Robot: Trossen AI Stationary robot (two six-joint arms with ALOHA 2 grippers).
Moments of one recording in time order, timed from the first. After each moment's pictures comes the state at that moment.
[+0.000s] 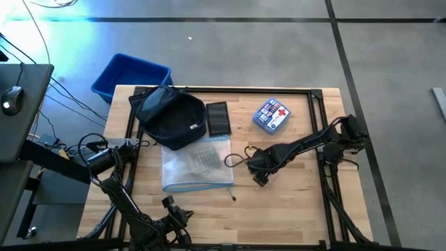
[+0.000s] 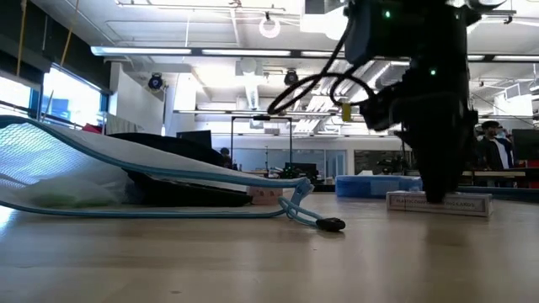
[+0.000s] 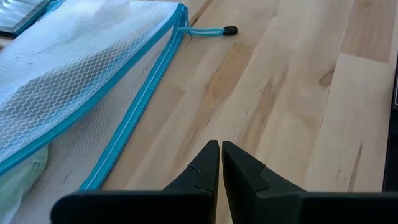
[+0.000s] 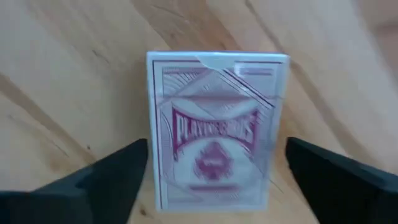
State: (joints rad) left arm -1.00 2.03 1.43 -0.91 -0.88 -1.41; right arm 0.23 1.75 1.01 -0.82 0.00 0.92
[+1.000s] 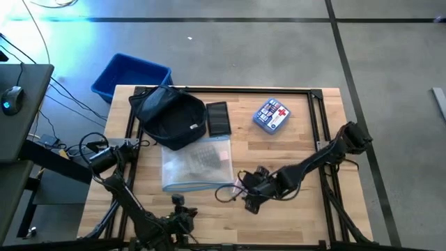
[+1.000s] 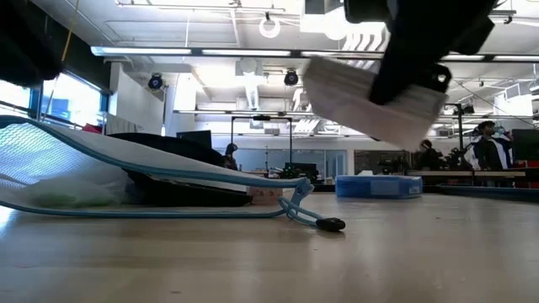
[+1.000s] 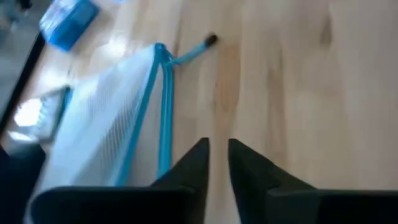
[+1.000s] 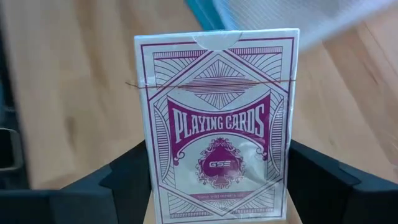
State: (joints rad) left arm -0.93 2.03 1.45 -0.90 -0.86 -0.70; right arm 0.52 1.77 1.16 -0.44 0.26 0.82
